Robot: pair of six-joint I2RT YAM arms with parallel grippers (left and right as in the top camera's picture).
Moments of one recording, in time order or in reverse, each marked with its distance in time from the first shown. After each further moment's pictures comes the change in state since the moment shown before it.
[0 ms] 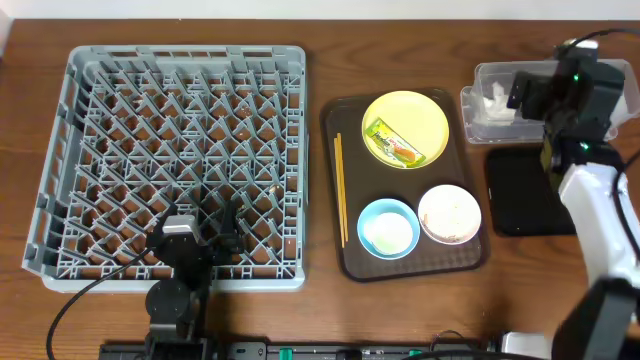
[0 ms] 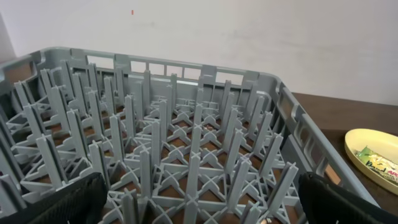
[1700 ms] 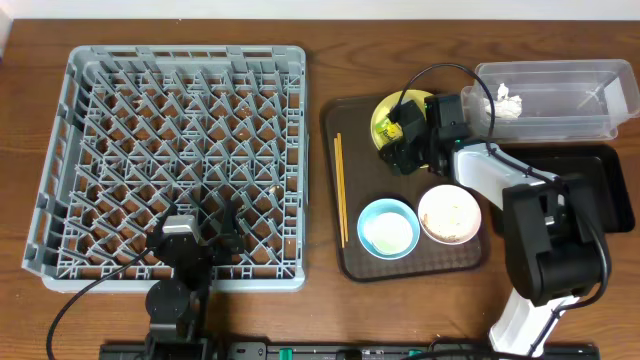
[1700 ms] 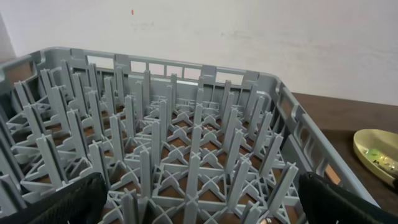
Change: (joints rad) left arm 0.000 0.000 0.000 0.000 0.000 0.000; right arm 0.401 0.436 0.005 -0.110 -0.271 -0.179
